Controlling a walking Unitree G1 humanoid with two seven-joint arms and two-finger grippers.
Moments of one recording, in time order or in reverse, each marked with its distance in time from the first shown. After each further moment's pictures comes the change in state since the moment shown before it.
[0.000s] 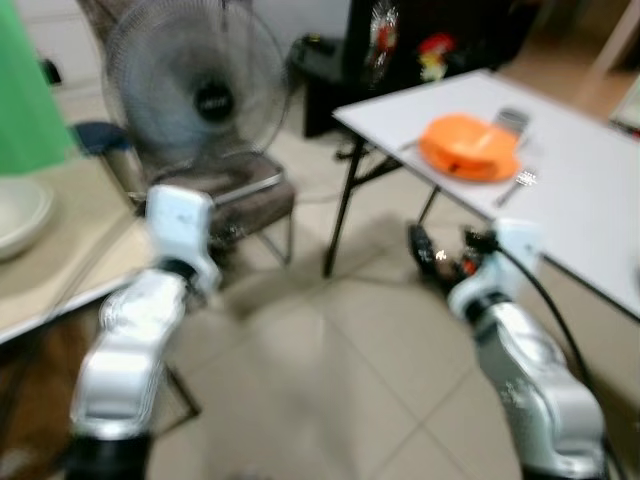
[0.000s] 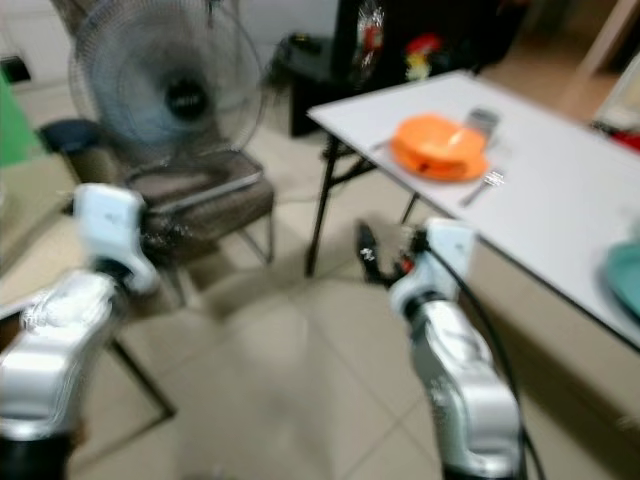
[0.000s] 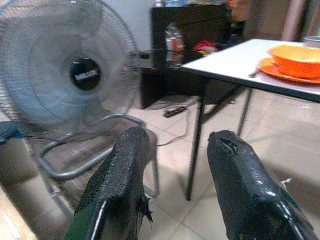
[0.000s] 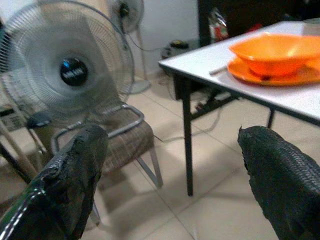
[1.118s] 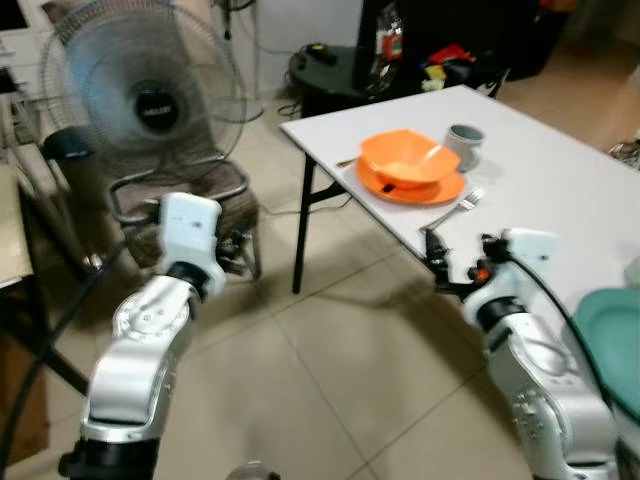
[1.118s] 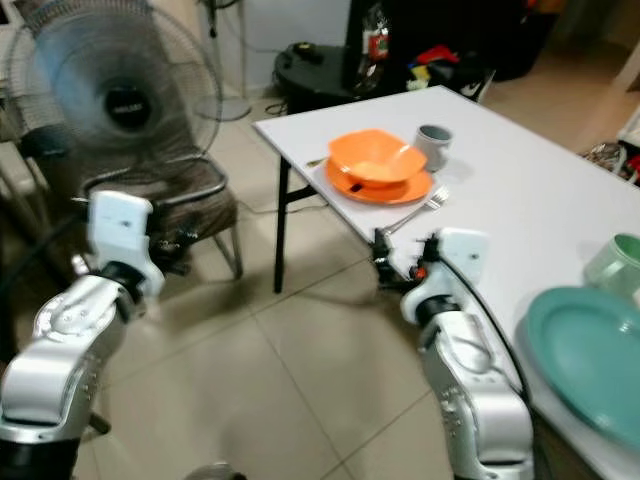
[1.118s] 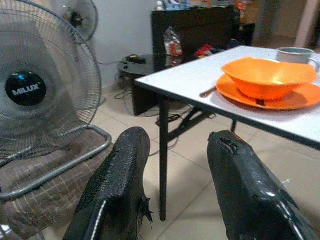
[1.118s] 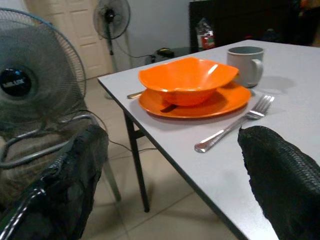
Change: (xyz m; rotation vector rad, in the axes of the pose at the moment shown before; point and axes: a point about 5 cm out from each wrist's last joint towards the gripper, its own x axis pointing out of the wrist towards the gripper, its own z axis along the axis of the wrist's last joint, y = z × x) left arm -0.003 -0.001 -0.002 -0.003 0.006 0.001; right arm -0.006 -0.005 0.001 -0.043 -0.010 -0.034
